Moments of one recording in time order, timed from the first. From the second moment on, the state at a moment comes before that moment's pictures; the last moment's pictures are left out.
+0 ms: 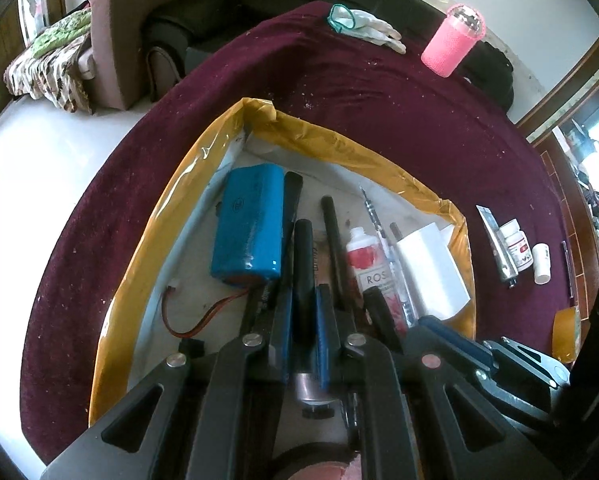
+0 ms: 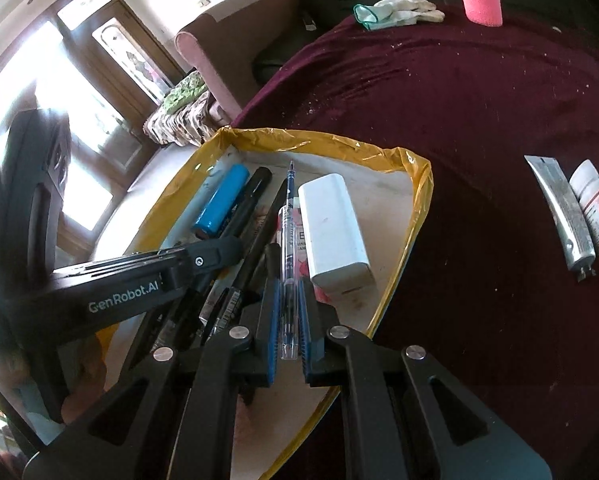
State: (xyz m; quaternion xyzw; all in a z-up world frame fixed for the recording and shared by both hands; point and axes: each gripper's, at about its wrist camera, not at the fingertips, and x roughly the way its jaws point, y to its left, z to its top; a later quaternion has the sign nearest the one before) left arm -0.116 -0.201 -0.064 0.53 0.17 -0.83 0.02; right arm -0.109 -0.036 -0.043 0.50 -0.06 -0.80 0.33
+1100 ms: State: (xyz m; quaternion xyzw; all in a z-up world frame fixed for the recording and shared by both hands) left arm -0.019 -0.069 0.008 0.47 0.14 -0.87 -0.07; right arm -0.041 0.114 -0.014 0.46 -0.13 -0.83 0.28
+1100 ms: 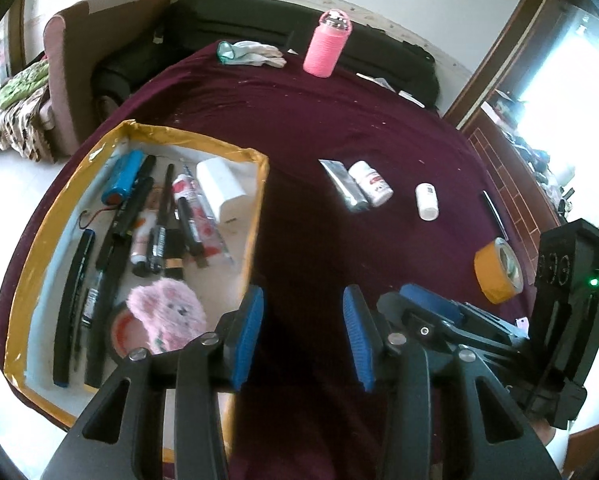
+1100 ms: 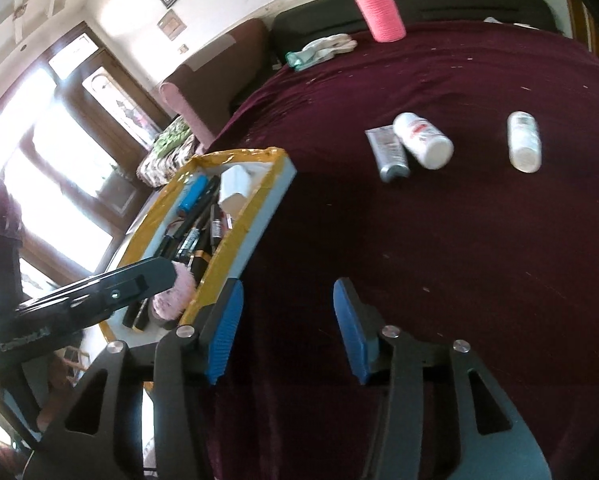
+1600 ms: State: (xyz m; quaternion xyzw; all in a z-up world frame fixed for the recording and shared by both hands) left arm -0.040 -0.033 -0.004 0.49 0.13 -0.86 -0.09; right arm -0.047 0.169 -0.016 0.45 -0.14 -0.85 0.23
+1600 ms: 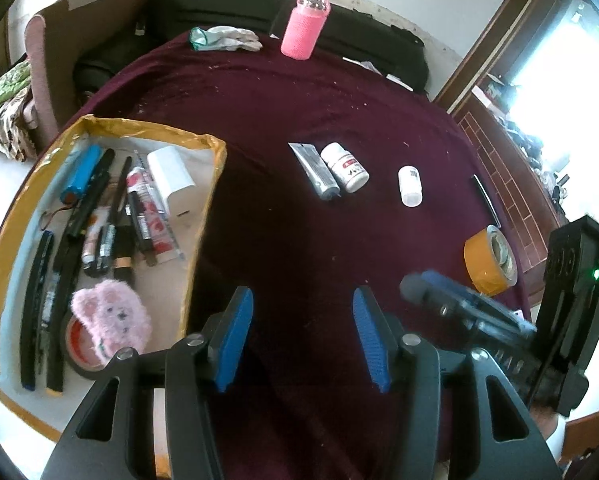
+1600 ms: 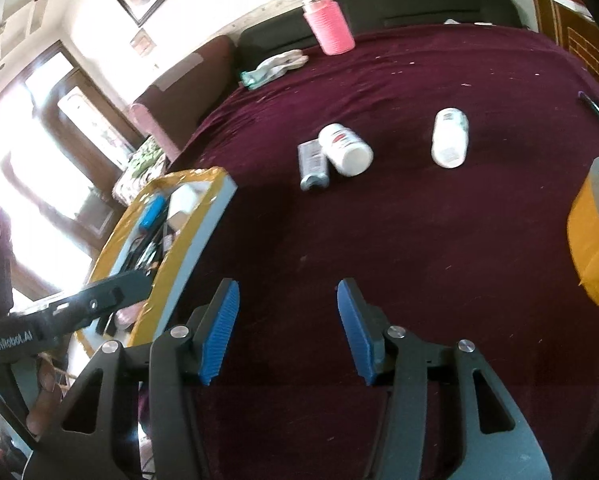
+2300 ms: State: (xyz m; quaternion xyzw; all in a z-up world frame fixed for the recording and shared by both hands) left arm -0.100 -0.013 -0.023 0.52 0.11 -0.84 -0.08; right arm -0.195 0.155 -0.050 0.46 -0.11 -0.85 0.21
